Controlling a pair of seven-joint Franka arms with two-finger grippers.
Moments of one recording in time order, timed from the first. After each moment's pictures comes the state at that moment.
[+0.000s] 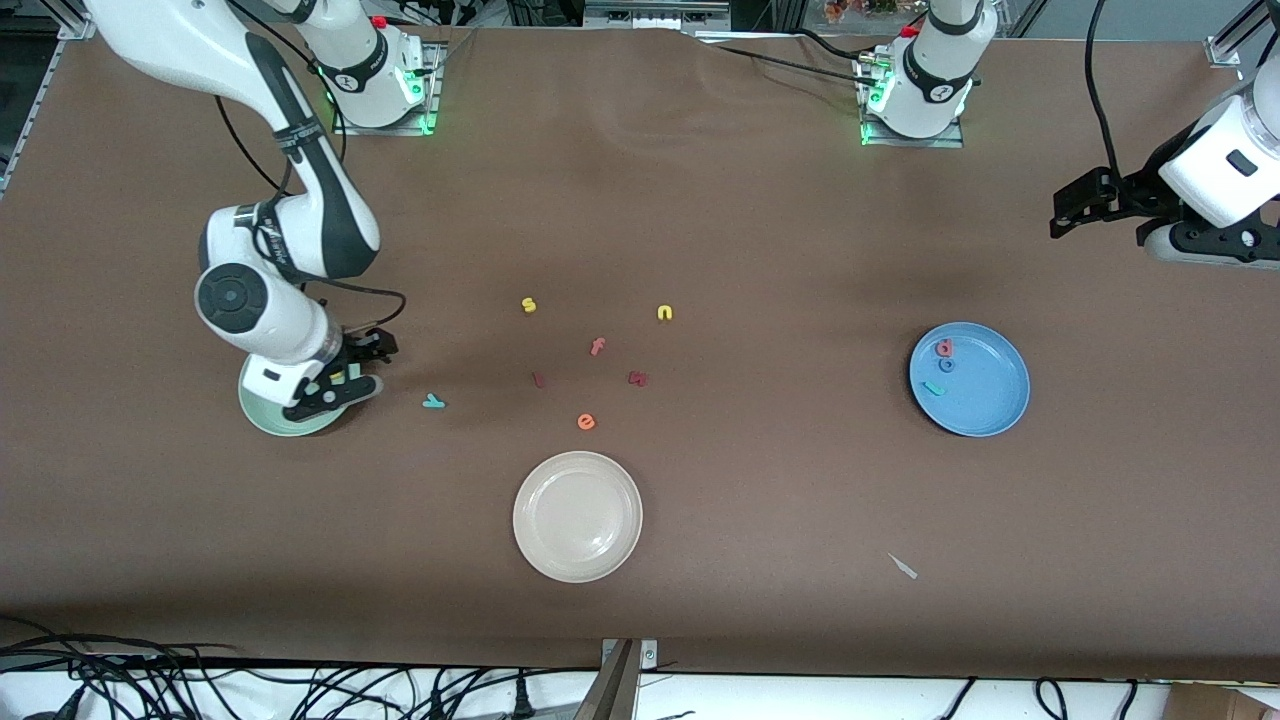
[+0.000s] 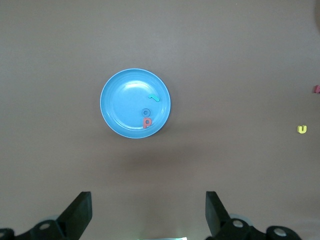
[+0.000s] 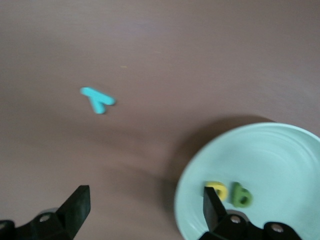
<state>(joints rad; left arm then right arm) 0.00 -0.01 -0.04 -1.63 -0.03 1.51 0.02 0.18 0.41 0.03 -1.96 -0.09 2.27 -0.17</state>
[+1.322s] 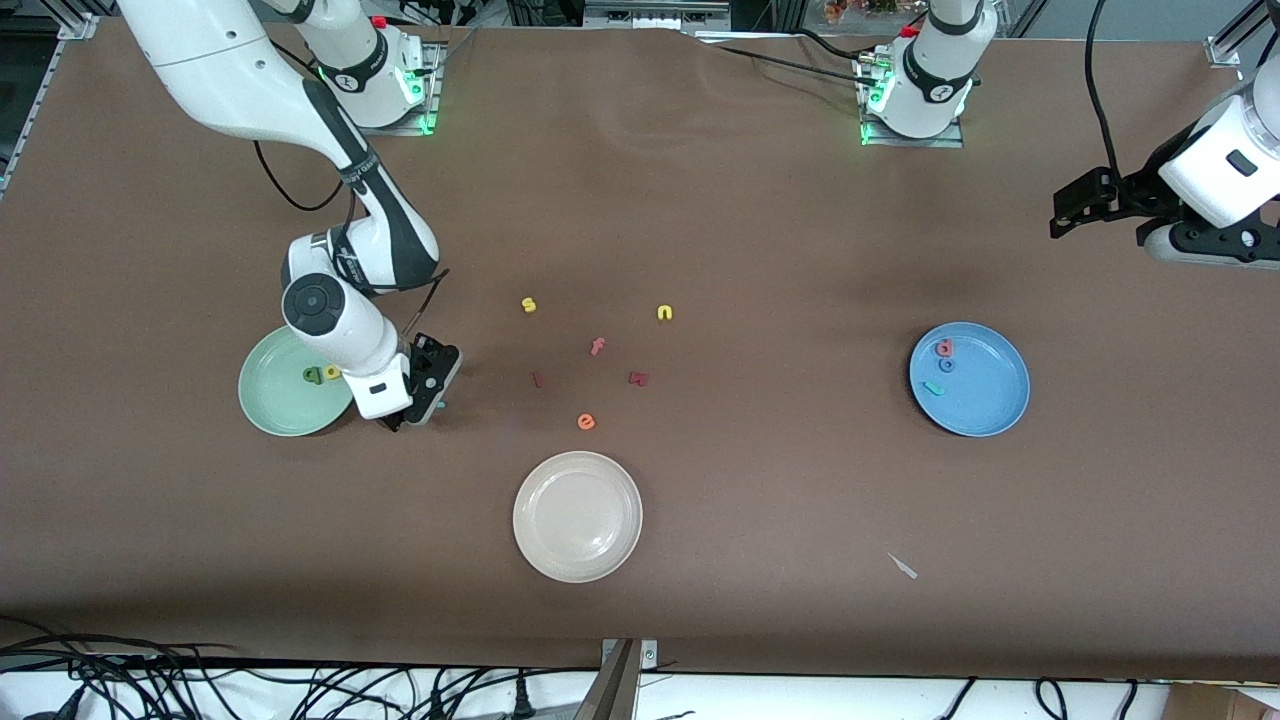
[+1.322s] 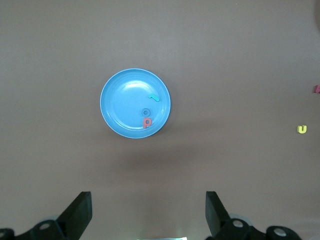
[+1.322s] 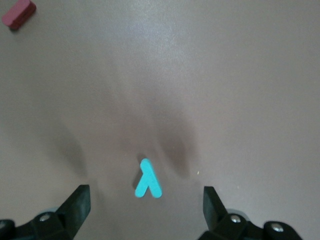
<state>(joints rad) 0.00 -0.01 -0.04 -1.62 -0.03 1.51 0.02 0.17 0.58 0.11 -1.92 -0.09 2.56 -0.85</state>
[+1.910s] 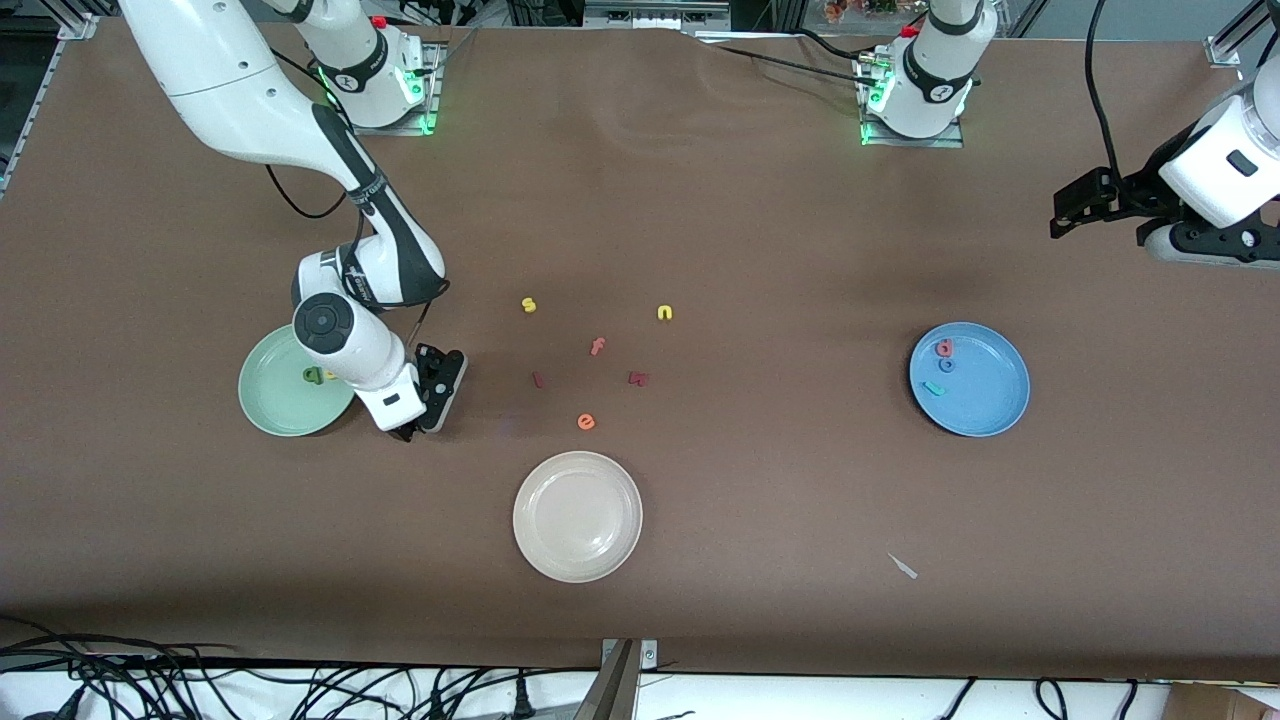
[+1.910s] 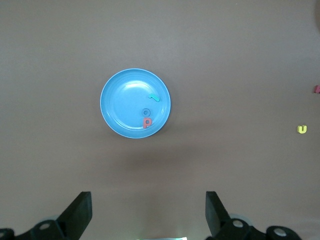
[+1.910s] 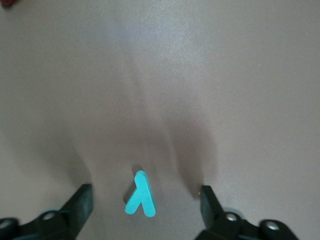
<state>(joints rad) 0.00 -0.01 -0.04 -1.62 -0.03 1.51 0.02 0.17 0.64 0.11 -1.88 -0.09 2.56 -0.95</state>
